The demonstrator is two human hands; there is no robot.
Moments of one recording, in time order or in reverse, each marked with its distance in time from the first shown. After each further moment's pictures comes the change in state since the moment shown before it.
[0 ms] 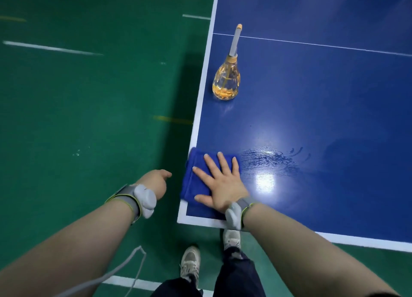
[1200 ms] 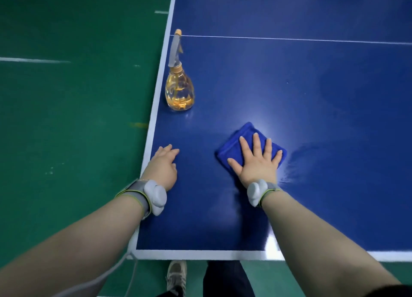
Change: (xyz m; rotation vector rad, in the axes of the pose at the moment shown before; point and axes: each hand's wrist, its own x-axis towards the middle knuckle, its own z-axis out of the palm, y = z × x) left_hand 0.038 0.164 0.017 0.014 0.305 0.290; right_hand -0.017 0.195 -0.019 0.216 0.038 0.653
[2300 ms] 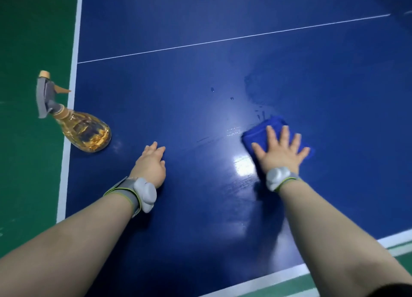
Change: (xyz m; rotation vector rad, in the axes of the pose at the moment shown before) left_hand 0.101 0.166 0.060 0.182 -0.093 0.105; right_hand 0.071 0.231 -0.041 0.121 0.059 0.476
